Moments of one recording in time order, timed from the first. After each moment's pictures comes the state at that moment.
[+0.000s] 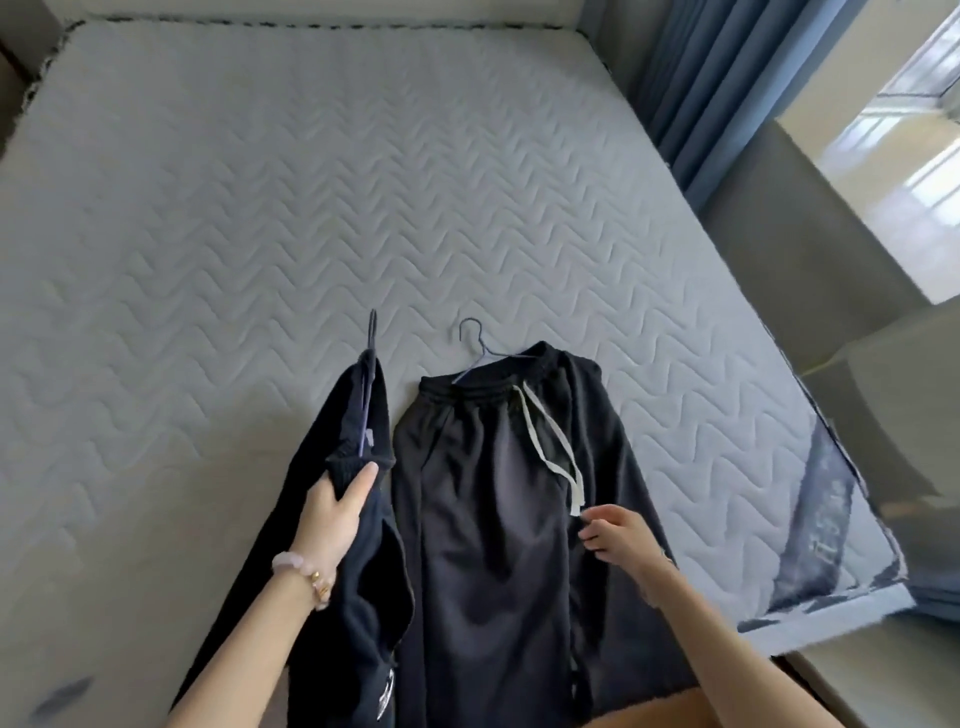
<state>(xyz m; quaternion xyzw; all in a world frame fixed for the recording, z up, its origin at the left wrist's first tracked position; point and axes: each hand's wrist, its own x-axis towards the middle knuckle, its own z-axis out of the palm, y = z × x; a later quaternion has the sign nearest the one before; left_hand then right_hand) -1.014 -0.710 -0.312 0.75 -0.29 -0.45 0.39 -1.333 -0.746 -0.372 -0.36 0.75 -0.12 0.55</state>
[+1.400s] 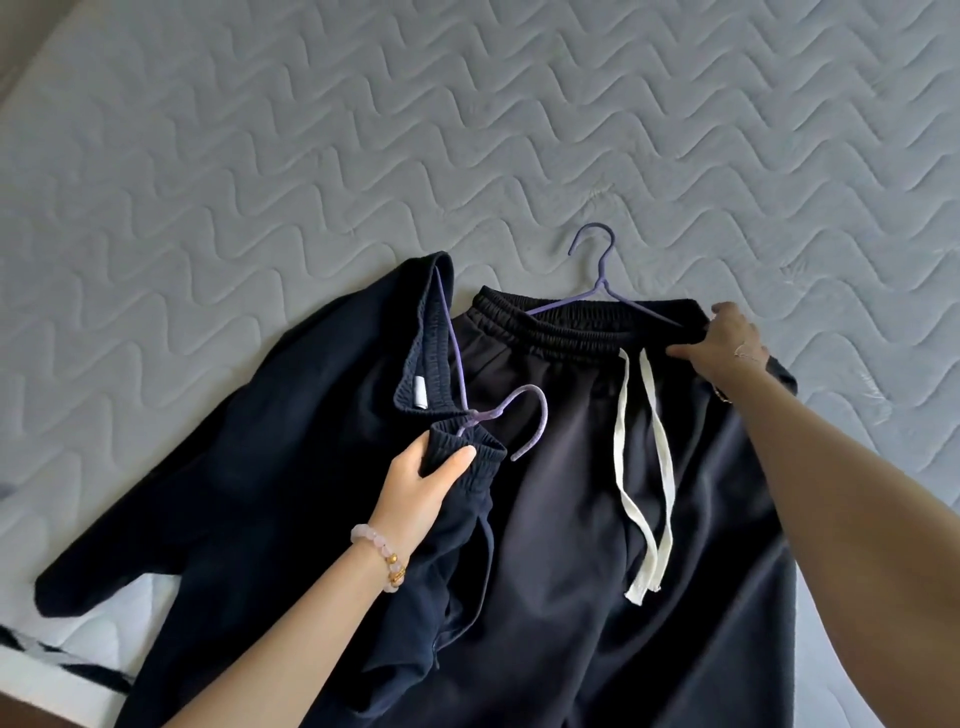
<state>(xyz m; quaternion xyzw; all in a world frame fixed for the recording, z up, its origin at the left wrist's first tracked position) -1.124 -0.780 -0.516 0.74 -0.15 -0.46 0.47 -1.304 -1.071 -0.559 -0.68 0.67 0.06 0.29</state>
